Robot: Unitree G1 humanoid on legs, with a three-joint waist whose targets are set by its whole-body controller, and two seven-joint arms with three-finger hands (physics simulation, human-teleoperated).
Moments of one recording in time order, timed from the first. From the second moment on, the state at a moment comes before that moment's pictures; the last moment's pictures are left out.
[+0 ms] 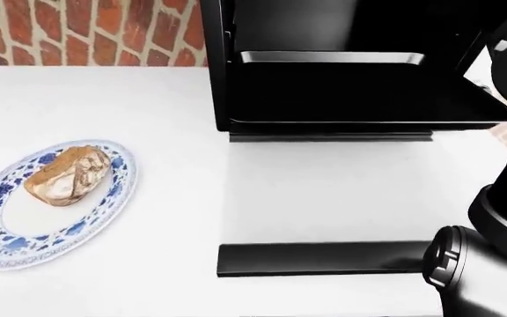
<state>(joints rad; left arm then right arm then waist) -1.31 1.12 0.03 -0.07 -0.22 1.12 -0.46 -1.05 -0.80 -0.33 -0.18 0.69 0.94 -0.22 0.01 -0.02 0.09</state>
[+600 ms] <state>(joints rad) -1.11 0.85 0.19 0.14 0.71 0.02 -1.27 -1.03 -0.79 -0.33 -0.20 0.69 0.93 -0.21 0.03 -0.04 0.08</state>
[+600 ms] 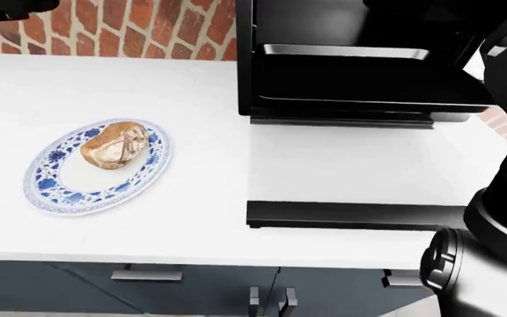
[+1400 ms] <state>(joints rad) -1.10 0.63 0.15 0.11 0.90 -0.01 -1.33 -1.02 -0.77 -0.33 -0.20 0.68 0.93 -0.21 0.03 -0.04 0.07</state>
